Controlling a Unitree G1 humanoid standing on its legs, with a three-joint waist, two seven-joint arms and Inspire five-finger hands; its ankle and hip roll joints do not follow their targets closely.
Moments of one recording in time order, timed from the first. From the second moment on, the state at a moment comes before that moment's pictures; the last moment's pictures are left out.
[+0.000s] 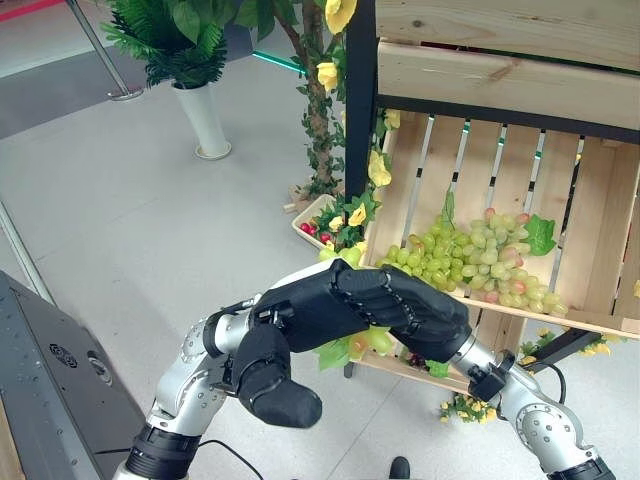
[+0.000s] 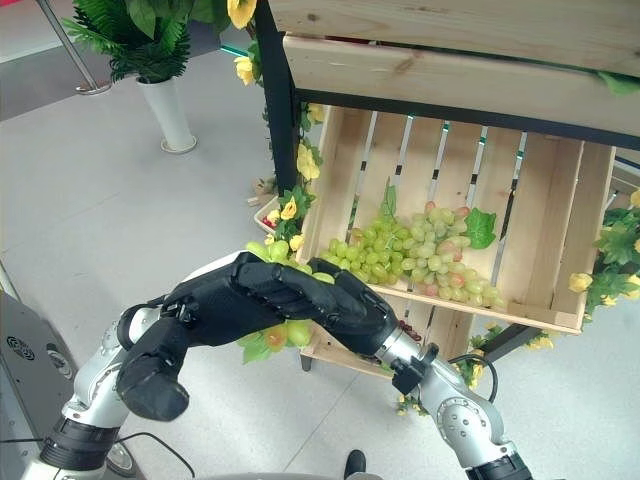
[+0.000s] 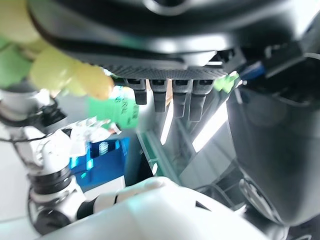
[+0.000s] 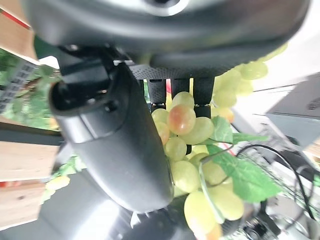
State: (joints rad) left arm -0.13 0.45 -0.13 -0.29 -0.91 0.05 -1.20; right arm 0.06 -0.50 0.19 -0.23 1.20 0.20 0.49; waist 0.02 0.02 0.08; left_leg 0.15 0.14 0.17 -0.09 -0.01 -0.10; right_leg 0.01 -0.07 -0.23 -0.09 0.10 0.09
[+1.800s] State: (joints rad) left arm -0.20 0.63 -0.59 -0.16 -0.65 0.14 -1.14; right arm -0.39 -0.72 0.14 0.27 0.34 -0.15 -0.14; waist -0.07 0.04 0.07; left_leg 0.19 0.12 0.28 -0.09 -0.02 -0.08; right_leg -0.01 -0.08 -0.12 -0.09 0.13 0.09
